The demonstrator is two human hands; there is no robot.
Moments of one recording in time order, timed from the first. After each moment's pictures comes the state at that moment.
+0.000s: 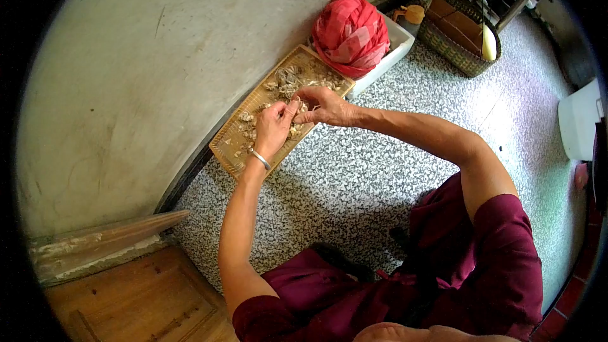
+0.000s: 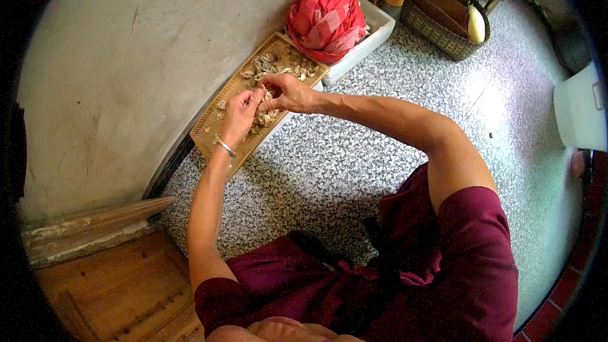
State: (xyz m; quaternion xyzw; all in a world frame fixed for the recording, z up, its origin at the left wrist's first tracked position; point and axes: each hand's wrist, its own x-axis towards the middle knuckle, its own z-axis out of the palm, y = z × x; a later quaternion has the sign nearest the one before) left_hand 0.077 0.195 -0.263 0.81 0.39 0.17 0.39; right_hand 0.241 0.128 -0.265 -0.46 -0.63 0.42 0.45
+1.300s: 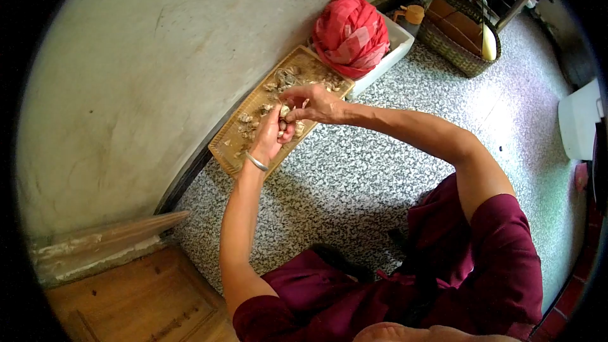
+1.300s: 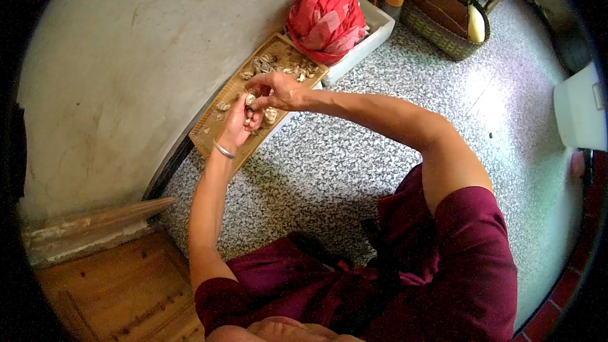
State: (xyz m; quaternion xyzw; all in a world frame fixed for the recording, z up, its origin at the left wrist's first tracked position) left_hand 0.066 0.204 -0.285 0.44 0.34 0.13 0.82; right_hand 0.238 0.140 -0.258 -0.50 -0.67 0.36 0.41
